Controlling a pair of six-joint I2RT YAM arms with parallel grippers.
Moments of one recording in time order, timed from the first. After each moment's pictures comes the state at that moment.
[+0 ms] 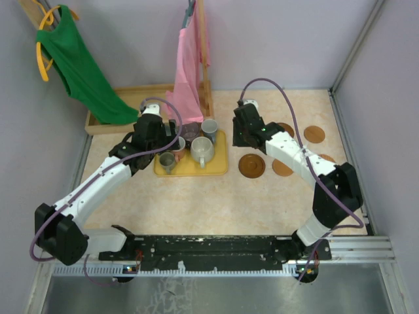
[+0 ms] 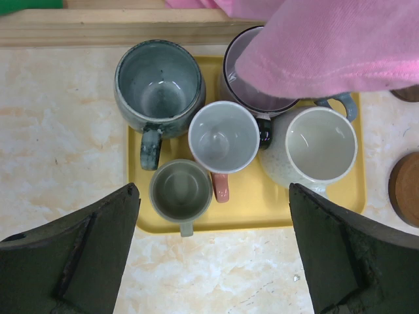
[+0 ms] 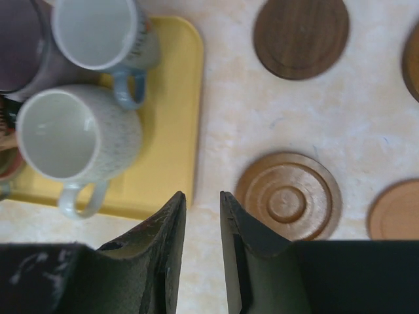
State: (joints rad) left arm -0.52 1.29 1.07 -0.40 -0.34 -0.39; right arm 0.56 1.56 1.25 -0.51 0.21 0.45
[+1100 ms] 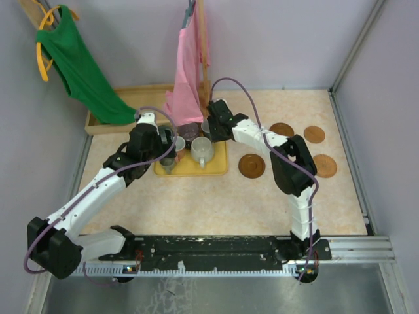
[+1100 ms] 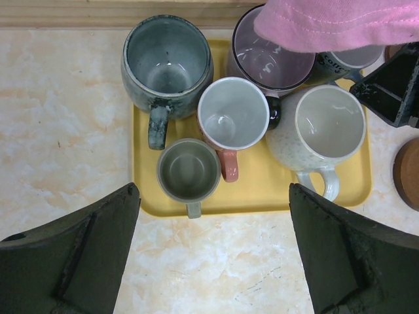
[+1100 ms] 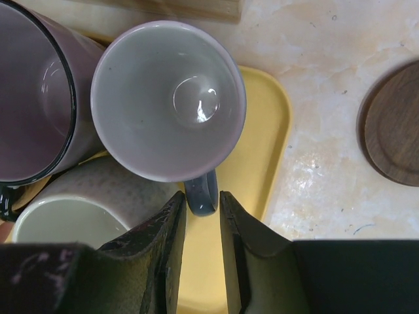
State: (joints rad) left arm -0.52 1.15 0.93 -0.37 -0.34 -0.40; right arm 0.63 2.05 1.64 -0.47 0.16 0.36
